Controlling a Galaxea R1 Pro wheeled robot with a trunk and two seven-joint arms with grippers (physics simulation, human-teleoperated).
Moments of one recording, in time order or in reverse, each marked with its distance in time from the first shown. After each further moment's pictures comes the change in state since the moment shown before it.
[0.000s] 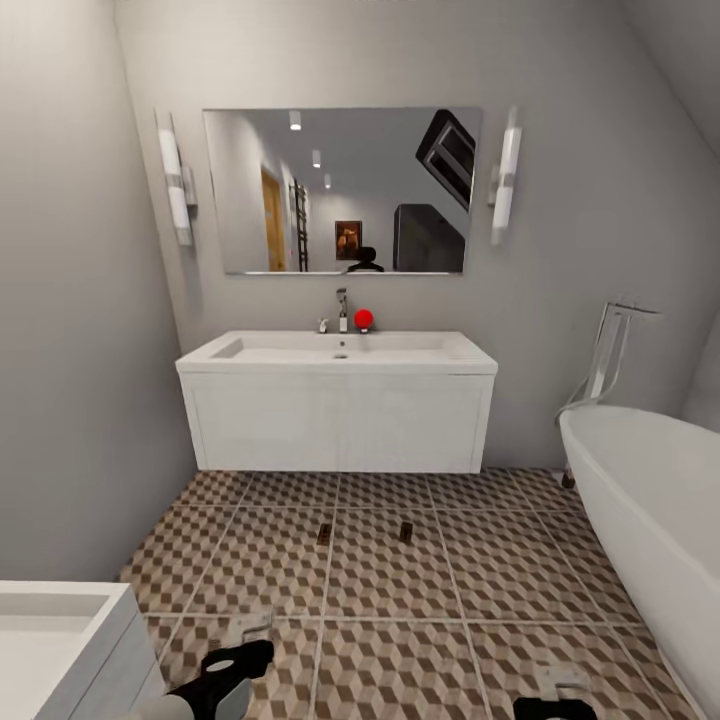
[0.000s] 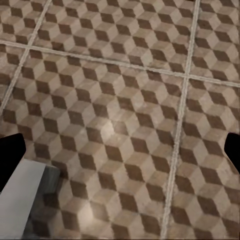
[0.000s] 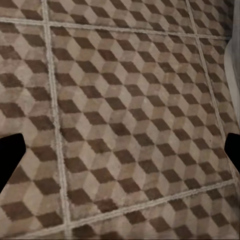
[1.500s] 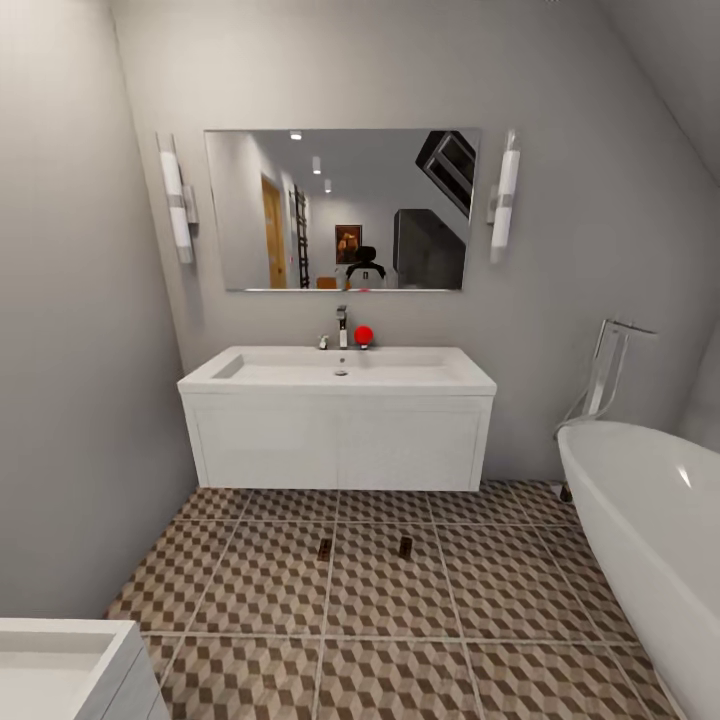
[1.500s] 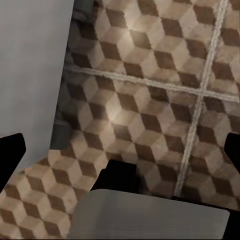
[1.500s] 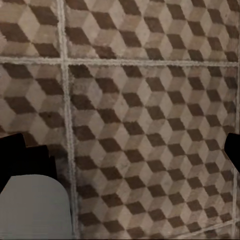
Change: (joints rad) left arm 0.382 0.023 -0.001 0.000 0.002 0.014 -0.009; right arm 0.336 0.000 -0.004 0.001 -0.006 0.002 0.052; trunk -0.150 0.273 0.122
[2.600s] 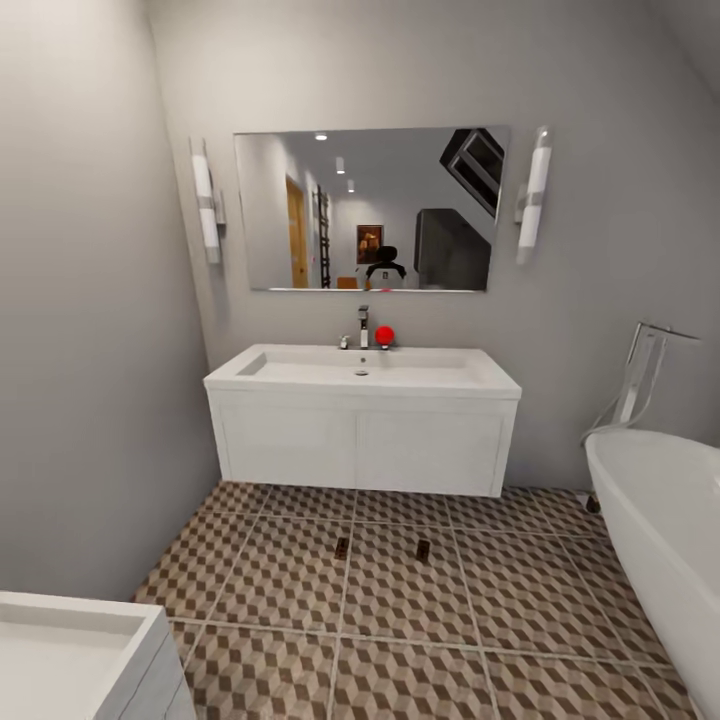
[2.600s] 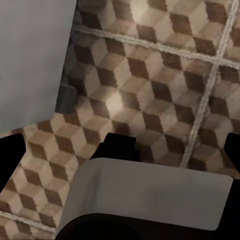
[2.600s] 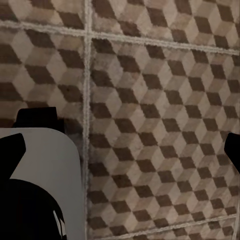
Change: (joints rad) left arm 0.054 -0.005 0.001 0.000 -0.001 0.000 -0.014; right arm 0.067 0.011 -0.002 -0.001 0.000 0.000 0.024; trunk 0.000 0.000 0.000
